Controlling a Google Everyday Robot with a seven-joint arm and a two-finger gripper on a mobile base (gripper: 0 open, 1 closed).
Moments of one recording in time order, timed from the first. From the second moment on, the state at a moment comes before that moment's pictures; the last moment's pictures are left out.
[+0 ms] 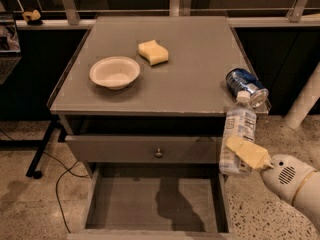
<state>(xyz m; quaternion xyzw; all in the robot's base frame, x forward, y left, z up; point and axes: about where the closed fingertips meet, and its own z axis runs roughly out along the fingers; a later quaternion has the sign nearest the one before) 0.429 -0.206 0.802 0.15 0.79 0.38 0.45</state>
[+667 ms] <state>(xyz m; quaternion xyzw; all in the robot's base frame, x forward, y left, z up) 0.426 -0.202 0.805 0.15 0.79 0.38 0.46</state>
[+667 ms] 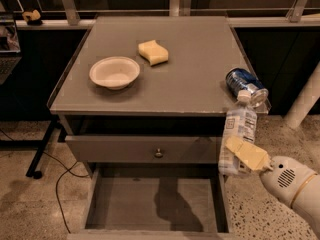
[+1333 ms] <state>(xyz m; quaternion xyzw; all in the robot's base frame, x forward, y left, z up) 0.402 -0.208 0.770 0.21 0.77 0.37 0.47</state>
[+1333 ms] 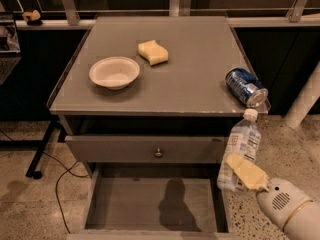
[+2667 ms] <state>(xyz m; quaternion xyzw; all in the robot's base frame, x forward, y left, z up) 0.390 -0.194 0.686 0.26 0.79 0.38 0.41</state>
